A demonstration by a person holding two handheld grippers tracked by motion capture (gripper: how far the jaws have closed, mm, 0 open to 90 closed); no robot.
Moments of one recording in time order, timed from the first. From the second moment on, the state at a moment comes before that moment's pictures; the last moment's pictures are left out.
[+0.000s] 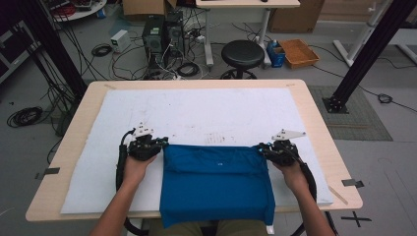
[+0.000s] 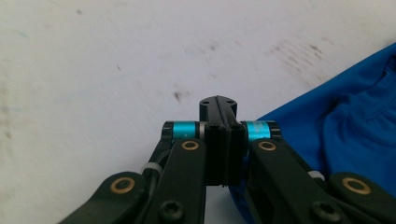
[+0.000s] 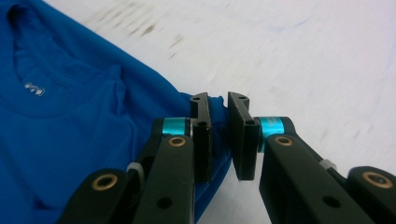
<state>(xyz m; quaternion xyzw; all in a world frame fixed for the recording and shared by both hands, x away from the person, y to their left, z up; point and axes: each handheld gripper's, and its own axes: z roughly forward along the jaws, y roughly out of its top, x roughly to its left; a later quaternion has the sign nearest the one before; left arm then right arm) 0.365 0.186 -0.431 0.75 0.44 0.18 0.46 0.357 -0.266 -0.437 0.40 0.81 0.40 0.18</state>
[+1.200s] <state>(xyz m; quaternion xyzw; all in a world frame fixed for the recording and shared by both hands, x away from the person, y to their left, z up) 0.379 0.173 -0.443 0.78 0.40 0.16 0.46 0.383 -0.252 -0.439 0.41 0.81 0.40 0.16</state>
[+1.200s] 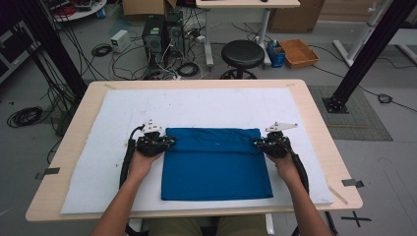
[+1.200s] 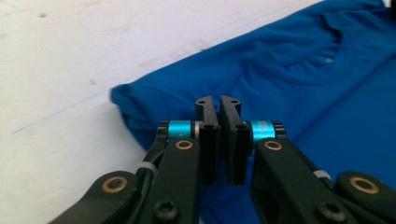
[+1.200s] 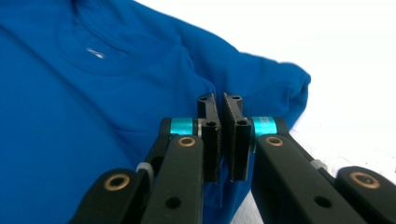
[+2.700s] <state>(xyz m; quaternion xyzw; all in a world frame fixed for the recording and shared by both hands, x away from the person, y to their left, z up) 0.306 0.203 -0.433 0.80 0.27 0.04 0.53 0.307 -0.272 -0.428 0.22 0.86 0.47 0.06</state>
